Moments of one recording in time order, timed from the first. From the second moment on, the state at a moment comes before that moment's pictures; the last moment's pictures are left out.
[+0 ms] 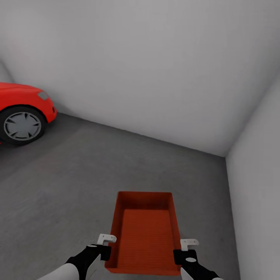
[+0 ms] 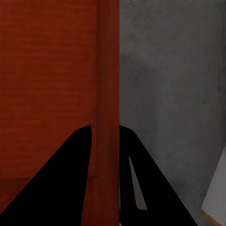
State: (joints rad) left arm -0.62 -0.09 0.00 -0.15 -0.11 0.17 0.06; right arm -0.54 0.04 0.64 -0.20 -0.58 -0.04 -0.29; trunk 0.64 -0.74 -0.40
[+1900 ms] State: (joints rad) left arm -0.62 -0.09 0.00 -0.15 -0.11 0.17 0.06; right arm -0.54 0.04 0.64 -0.20 -0.58 -0.04 -0.29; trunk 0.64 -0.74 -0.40
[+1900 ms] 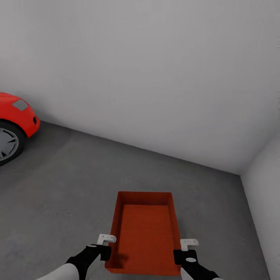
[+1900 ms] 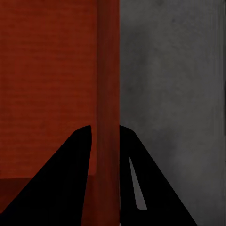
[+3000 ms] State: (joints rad) left arm -0.62 -0.09 0.00 -0.15 -0.11 0.17 0.06; right arm -0.54 0.04 0.64 -0.20 -0.58 -0.04 -0.29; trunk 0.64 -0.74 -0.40
